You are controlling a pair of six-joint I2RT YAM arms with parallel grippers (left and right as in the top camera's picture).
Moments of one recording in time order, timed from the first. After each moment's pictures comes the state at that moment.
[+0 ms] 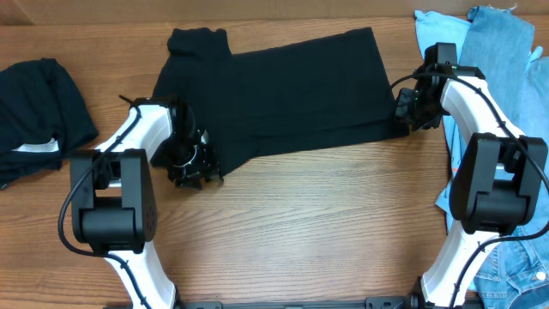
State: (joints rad) left arm -0.01 2.03 1.31 -1.09 0.36 -0.13; right arm -0.10 2.11 1.57 -0.84 -0.10 0.22
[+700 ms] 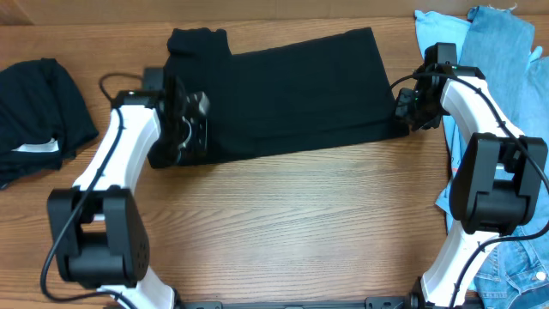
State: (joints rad) left arm -0.02 1.81 1.35 -0.92 0.42 -0.05; right arm -0.10 2.11 1.57 -0.84 -0.10 0.22
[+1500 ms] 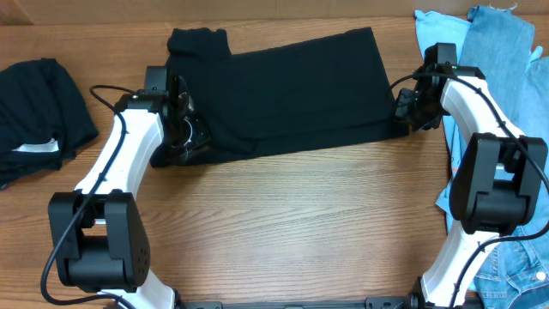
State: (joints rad) left arm -0.03 1.80 1.30 -0.88 0.30 -0.46; right arm -0.10 2.11 1.57 -0.85 -0.10 0.22
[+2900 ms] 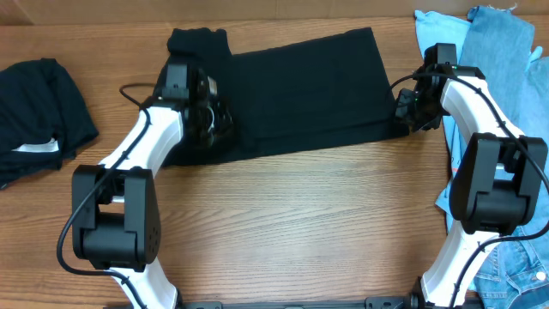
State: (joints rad) left arm -0.11 1.92 1.31 -0.50 0.54 -0.63; right arm -0.10 2.11 1.57 -0.85 -0.10 0.22
